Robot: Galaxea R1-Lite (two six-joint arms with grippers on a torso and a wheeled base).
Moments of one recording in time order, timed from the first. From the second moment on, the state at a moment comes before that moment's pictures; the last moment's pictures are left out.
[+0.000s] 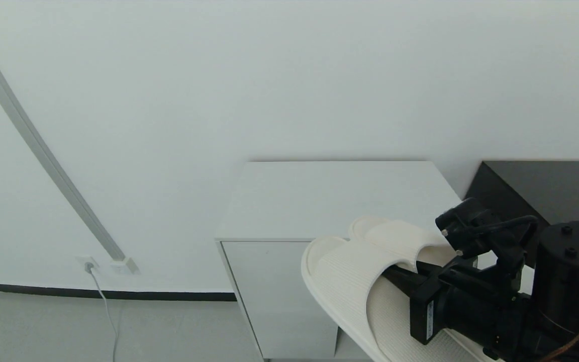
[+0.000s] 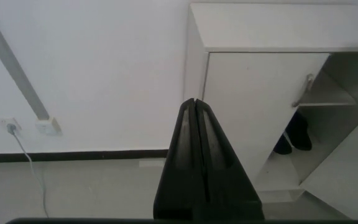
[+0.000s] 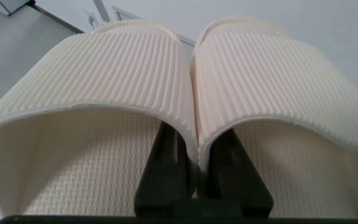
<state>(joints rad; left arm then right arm) 0.00 0.00 0.00 0.00 -0.03 -0.02 0.92 1.49 -0.55 -0.73 -0.26 0.11</state>
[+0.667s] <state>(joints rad) 0.00 0.00 0.00 0.00 -0.03 -0.02 0.92 1.49 -0.54 -0.73 -0.26 0.11</state>
